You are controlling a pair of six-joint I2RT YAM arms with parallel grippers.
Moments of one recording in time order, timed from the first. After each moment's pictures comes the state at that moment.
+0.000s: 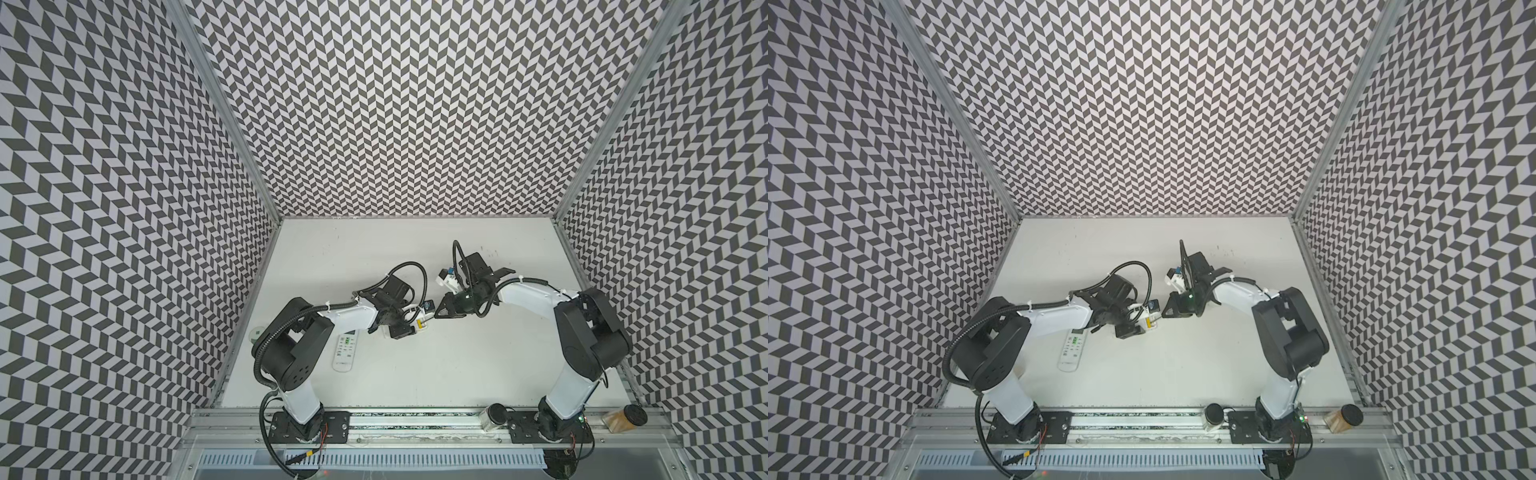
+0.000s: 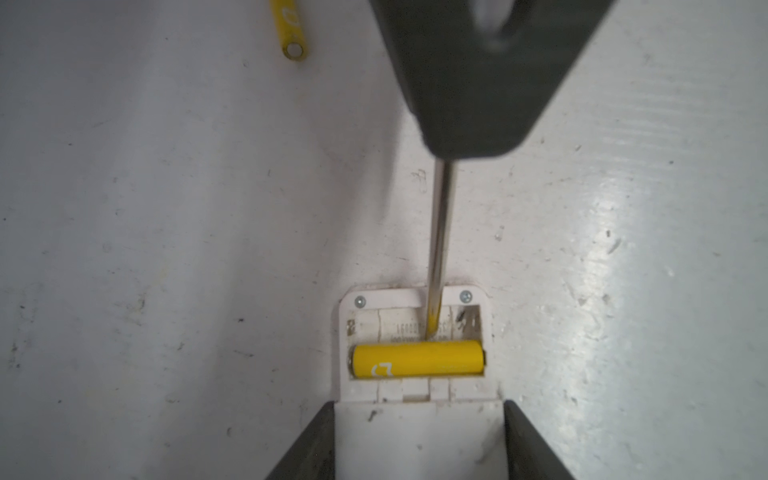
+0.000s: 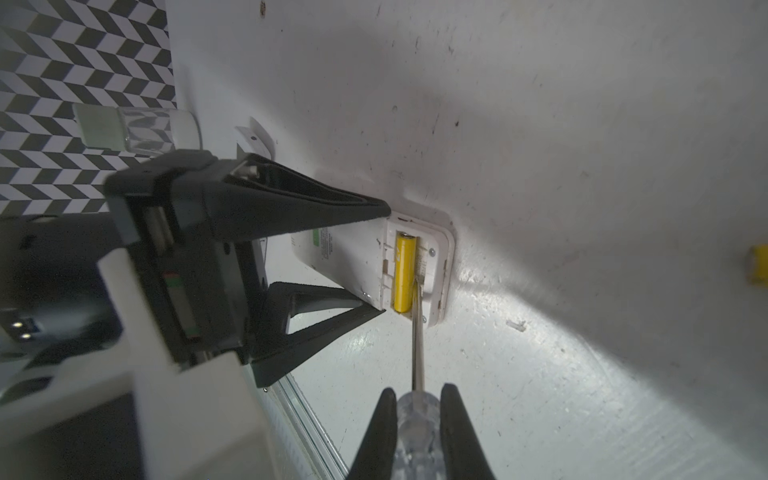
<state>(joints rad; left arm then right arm) -0.68 1.72 0.90 -0.23 0.24 0.68 0.46 1.76 1.09 -0.54 -0.67 0.24</state>
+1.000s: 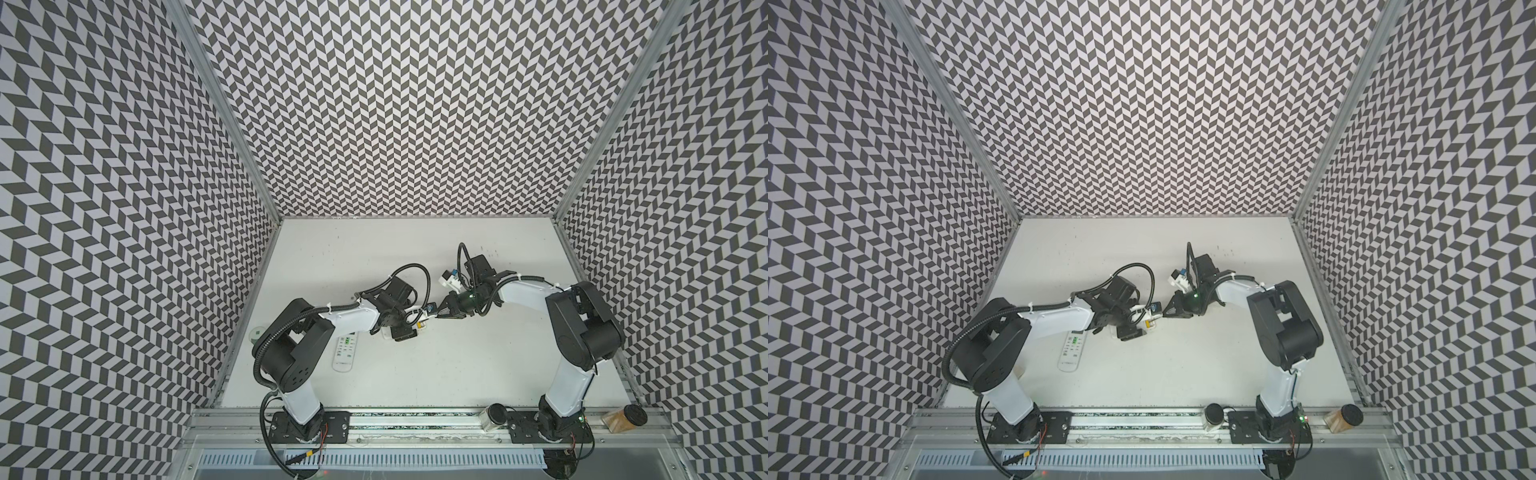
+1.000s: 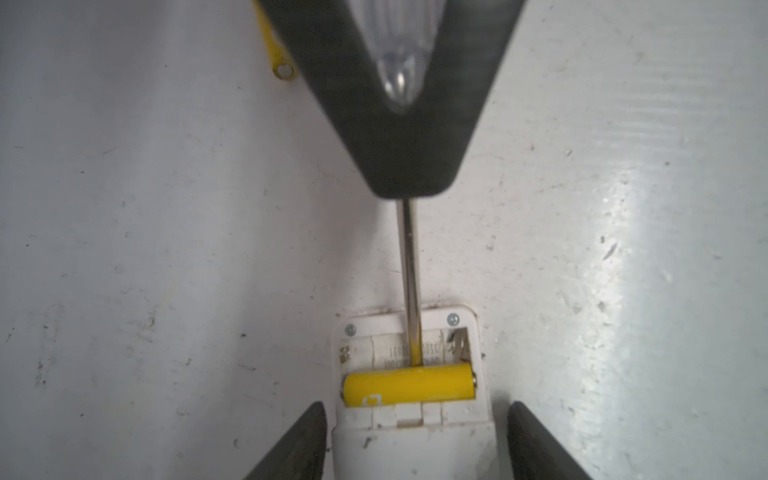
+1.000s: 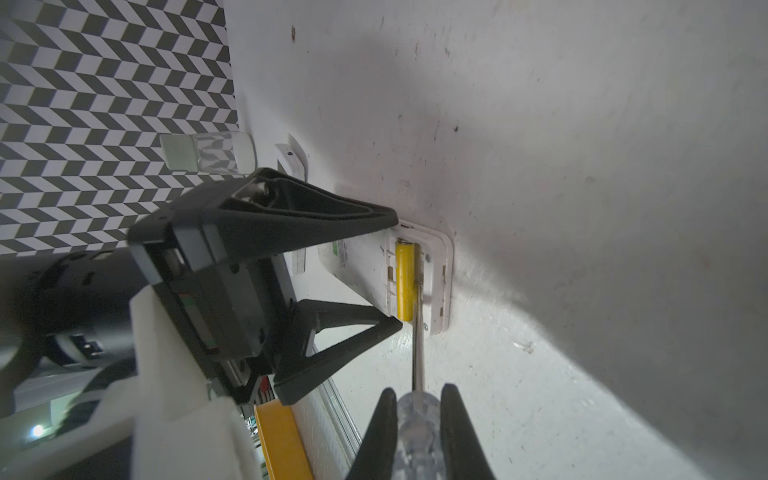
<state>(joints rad) -0.71 1.72 0.90 -0.21 0.21 0.69 0.41 1.83 1.05 -0.44 -0.86 0.27</state>
